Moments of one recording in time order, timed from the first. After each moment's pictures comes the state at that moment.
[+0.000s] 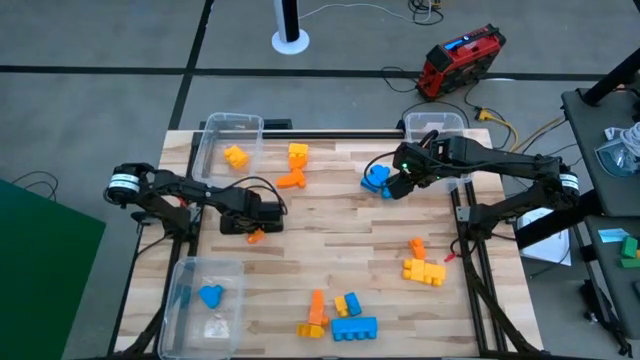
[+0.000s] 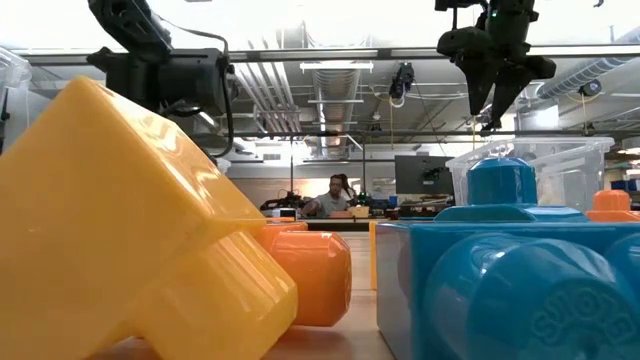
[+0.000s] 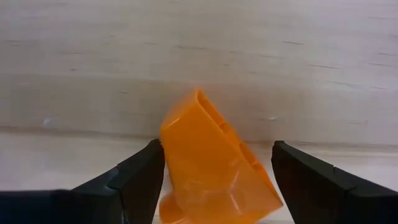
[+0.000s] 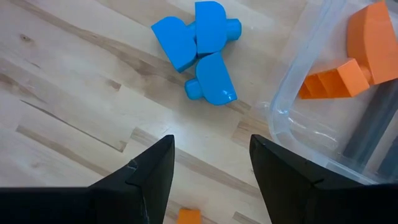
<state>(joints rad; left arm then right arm) 0.02 1.53 0.76 -0.76 -0.04 -1.60 -0.26 1.29 1.22 -1.24 0.18 0.81</state>
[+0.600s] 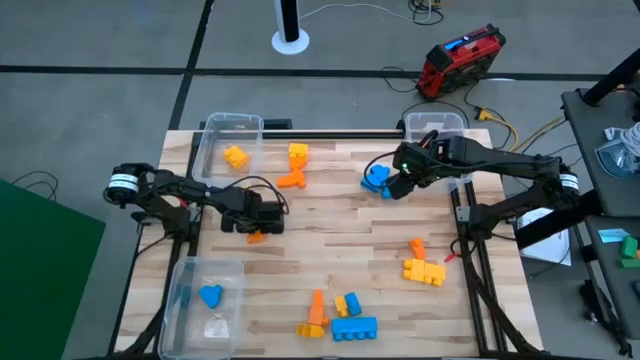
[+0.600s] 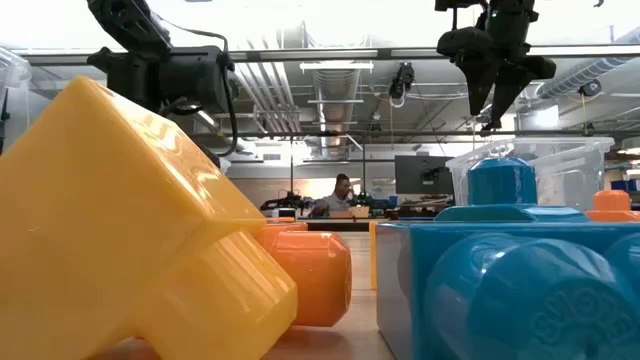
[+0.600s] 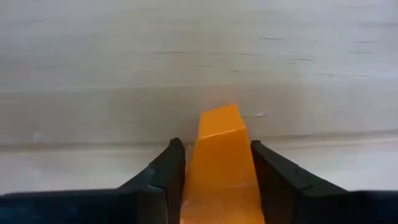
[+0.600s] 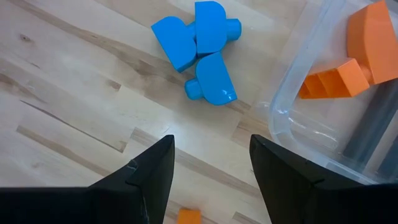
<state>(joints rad) 0.02 1.52 0.76 -0.74 -0.04 -1.51 -0.26 1.29 1.22 -1.24 0.18 0.81</state>
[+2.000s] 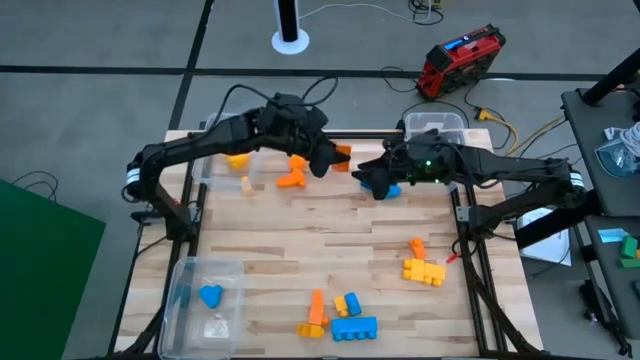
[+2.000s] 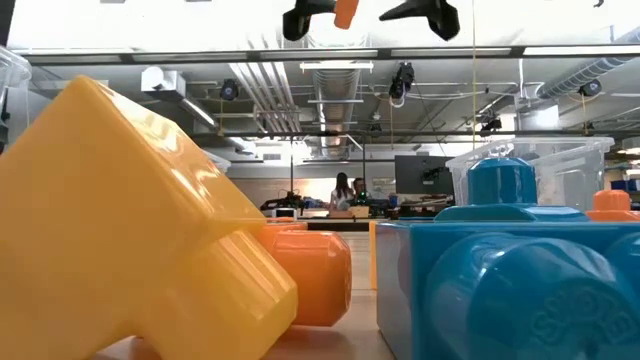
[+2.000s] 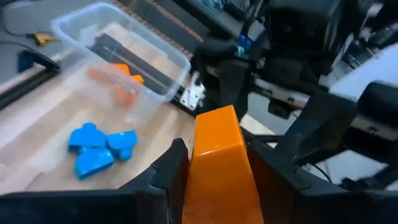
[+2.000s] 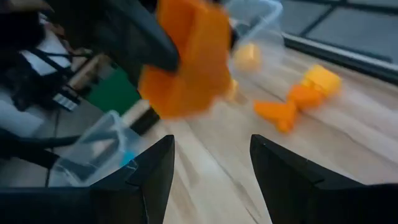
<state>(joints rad) 0.27 1.65 1.74 -0.49 0.25 -0.50 -0.10 1.23 1.24 -0.41 0.10 0.66</state>
